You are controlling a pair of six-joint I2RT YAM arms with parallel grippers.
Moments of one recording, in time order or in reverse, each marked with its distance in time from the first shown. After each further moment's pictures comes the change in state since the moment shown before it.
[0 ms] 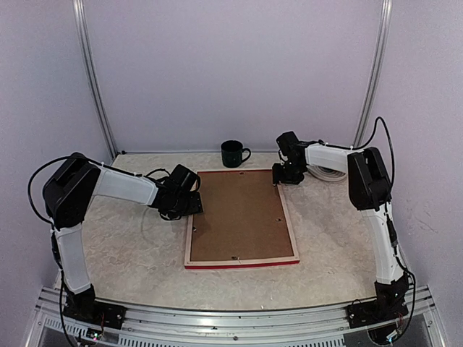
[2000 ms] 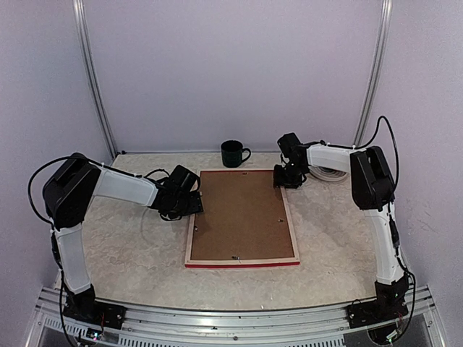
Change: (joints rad) left arm 0.000 0.000 -0.011 0.027 -0.010 -0.021; right arm 0.009 -0.045 -0.056 -0.021 -0.042 0.098
